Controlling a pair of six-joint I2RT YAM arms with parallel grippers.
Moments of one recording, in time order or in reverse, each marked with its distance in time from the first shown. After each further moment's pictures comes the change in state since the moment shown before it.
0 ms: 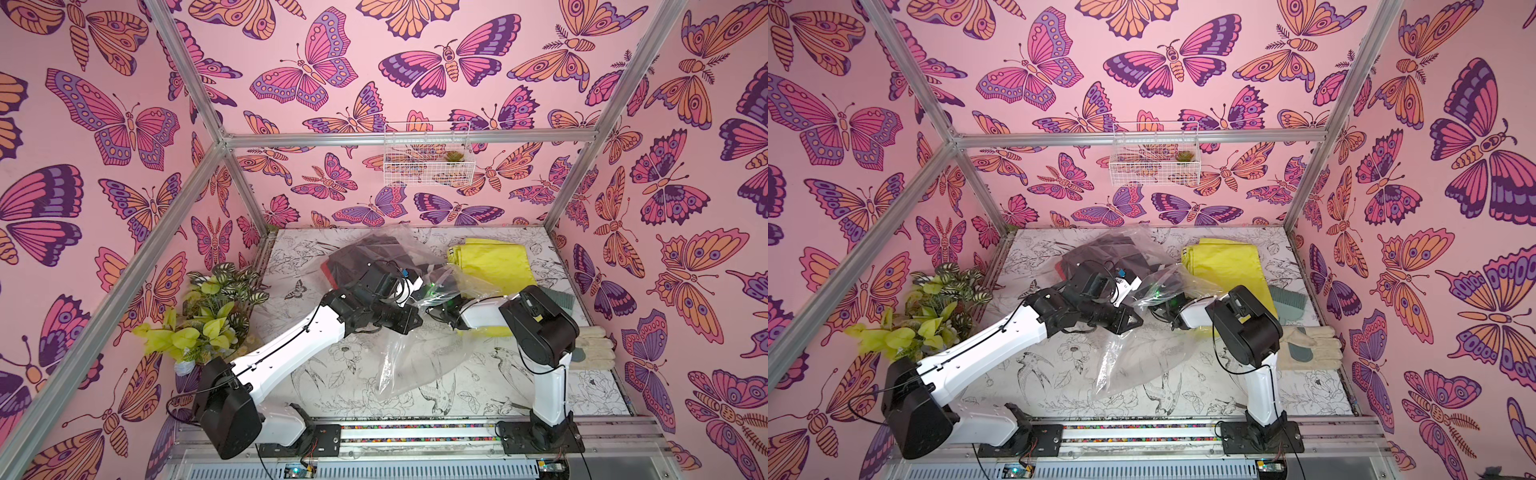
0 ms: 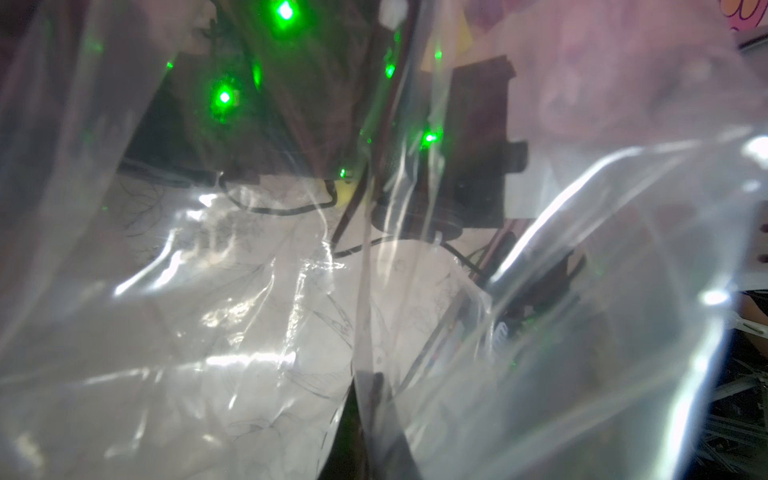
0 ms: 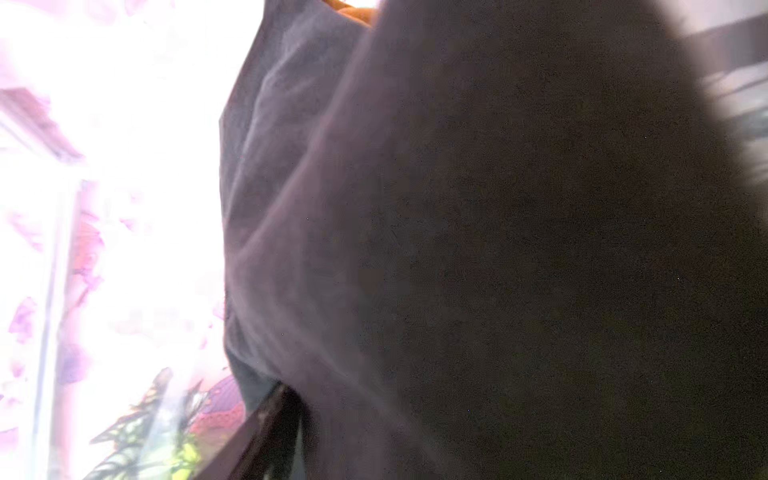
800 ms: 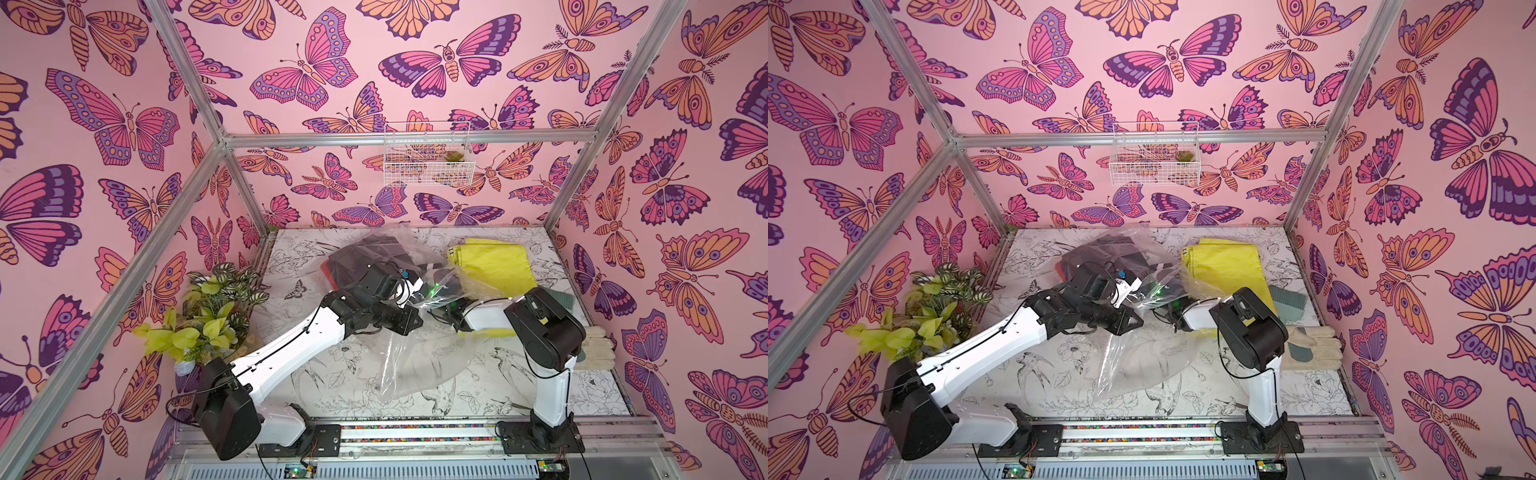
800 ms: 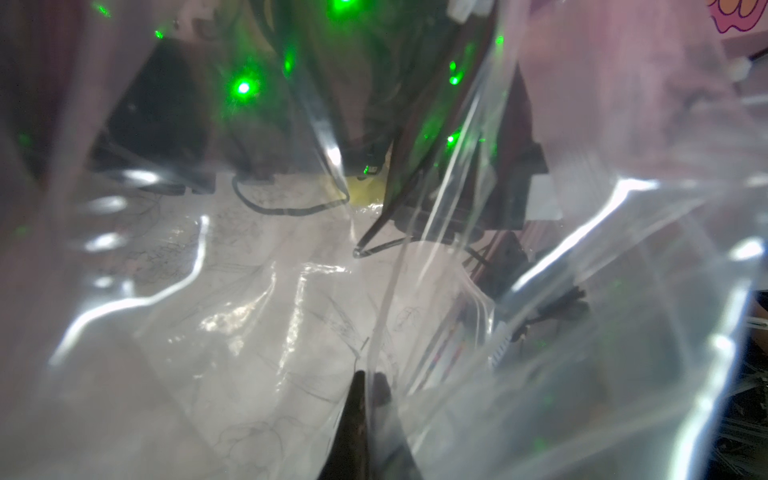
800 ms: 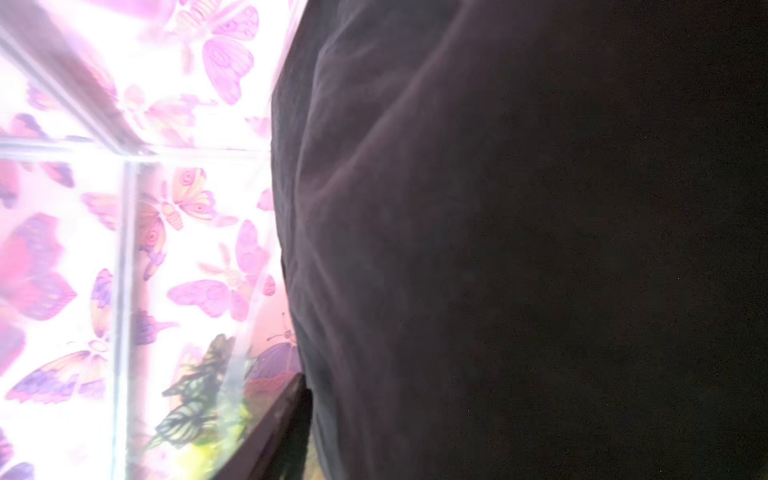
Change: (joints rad) left arm -0.002 -0.005 -0.016 0.016 -0.002 0.000; right arm -0.001 -0.044 -0.039 0.076 -0.082 0.063
